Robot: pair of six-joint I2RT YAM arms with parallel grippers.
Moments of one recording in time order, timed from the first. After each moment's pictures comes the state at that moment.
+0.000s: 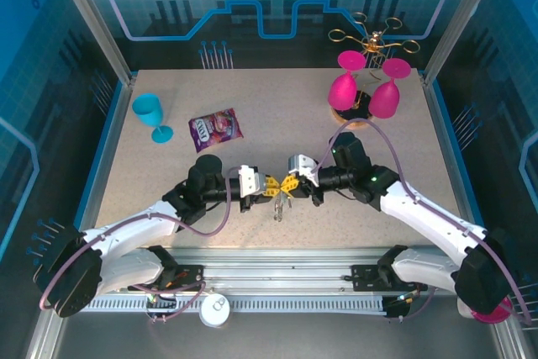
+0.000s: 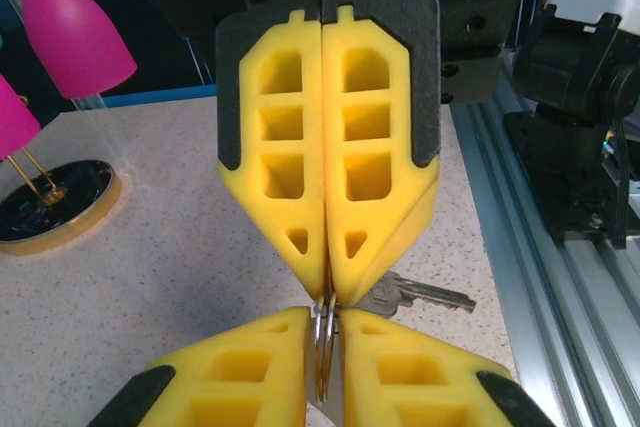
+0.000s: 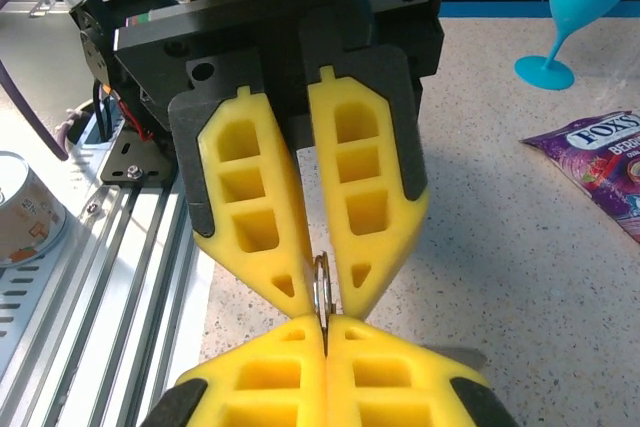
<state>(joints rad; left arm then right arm) -0.66 1.11 0.51 0.34 0.66 0.35 0.62 1.13 0.80 -0.29 -0.77 -0.50</state>
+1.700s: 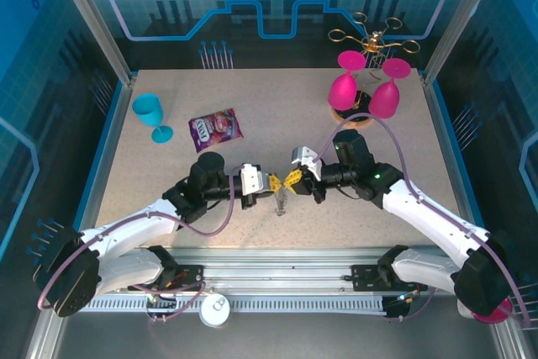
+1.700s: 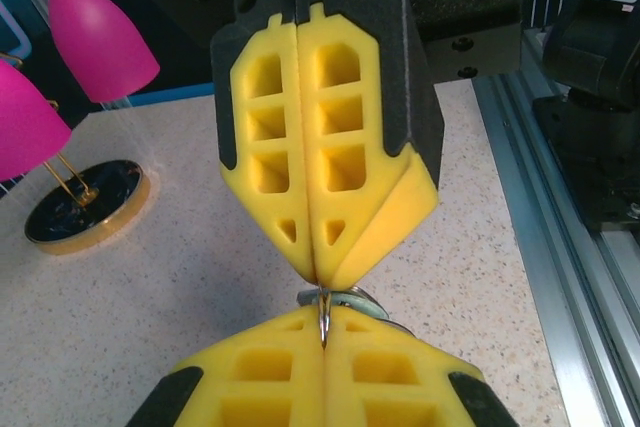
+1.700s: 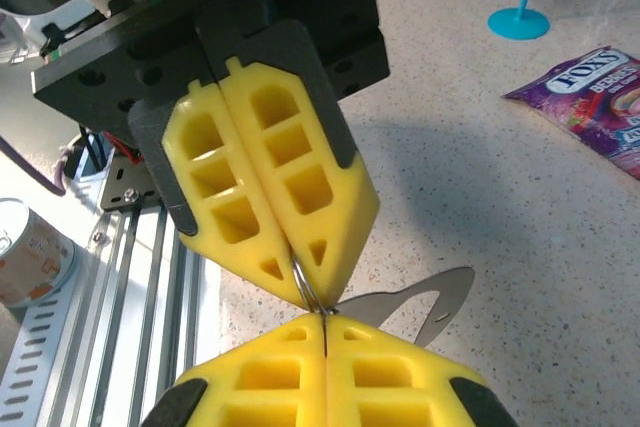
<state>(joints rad) -0.68 1.10 0.55 0.29 0.60 0.40 0.58 1.12 0.81 -0.33 -0.74 -0.35</state>
